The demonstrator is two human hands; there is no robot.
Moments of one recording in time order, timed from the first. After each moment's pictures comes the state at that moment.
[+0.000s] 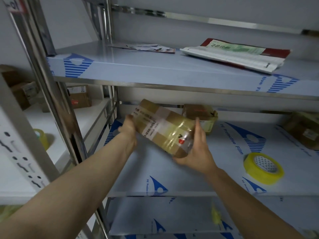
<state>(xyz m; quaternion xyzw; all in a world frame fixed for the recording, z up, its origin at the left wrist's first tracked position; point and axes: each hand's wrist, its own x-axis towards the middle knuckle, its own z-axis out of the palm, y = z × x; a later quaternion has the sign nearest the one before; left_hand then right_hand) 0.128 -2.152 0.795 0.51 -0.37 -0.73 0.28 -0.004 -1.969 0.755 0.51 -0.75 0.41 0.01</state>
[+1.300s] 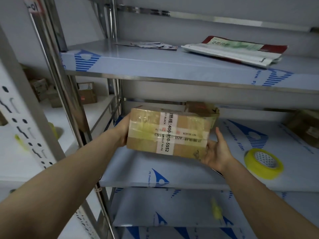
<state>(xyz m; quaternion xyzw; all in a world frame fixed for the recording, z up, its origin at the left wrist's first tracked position) 0.168 -2.156 0.793 0.32 -0.56 -0.74 0.16 -0.034 -1.934 0.759 0.09 -0.52 0.69 -0.49</state>
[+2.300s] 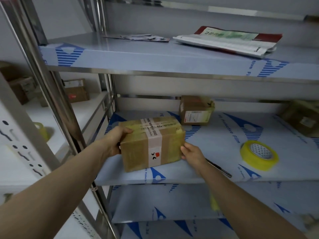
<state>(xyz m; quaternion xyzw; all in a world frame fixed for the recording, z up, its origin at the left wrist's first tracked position) 0.185 -2.146 0.767 0.46 -0.51 -0.71 0.15 -0.007 -1.963 0.702 0.28 -0.77 0.49 -0.29</state>
